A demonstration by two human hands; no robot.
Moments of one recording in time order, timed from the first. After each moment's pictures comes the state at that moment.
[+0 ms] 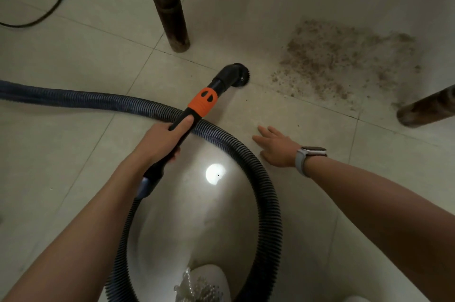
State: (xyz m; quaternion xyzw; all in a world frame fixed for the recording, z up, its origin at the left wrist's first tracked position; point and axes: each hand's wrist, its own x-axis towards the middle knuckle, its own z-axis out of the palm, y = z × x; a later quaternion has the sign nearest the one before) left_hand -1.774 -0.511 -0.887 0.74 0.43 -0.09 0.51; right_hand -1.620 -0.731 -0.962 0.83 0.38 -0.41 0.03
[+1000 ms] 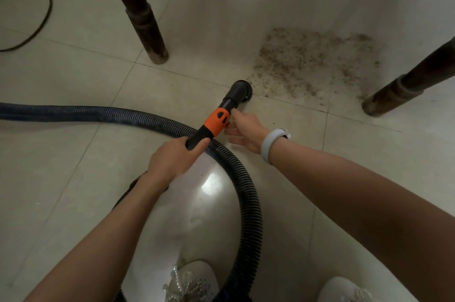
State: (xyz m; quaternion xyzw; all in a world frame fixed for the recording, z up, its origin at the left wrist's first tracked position) left_hand -1.766 -0.578 -0.883 0.88 0.32 -0.15 0.31; right_hand -1.638 -0.691 -0.891 0.68 -0.14 -0.46 -0.55
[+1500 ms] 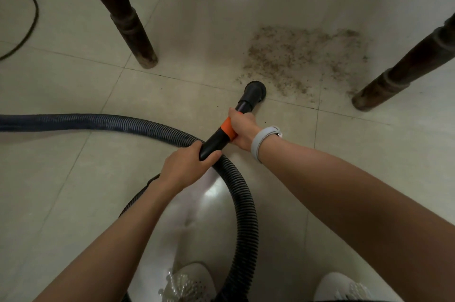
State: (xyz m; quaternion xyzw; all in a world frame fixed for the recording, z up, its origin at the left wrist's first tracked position) left_hand -1.755 -0.610 -0.890 0.92 0.24 -0.18 0.25; right_hand -1.631 -0.695 -0.892 0.64 -0.26 -0.40 -0.60
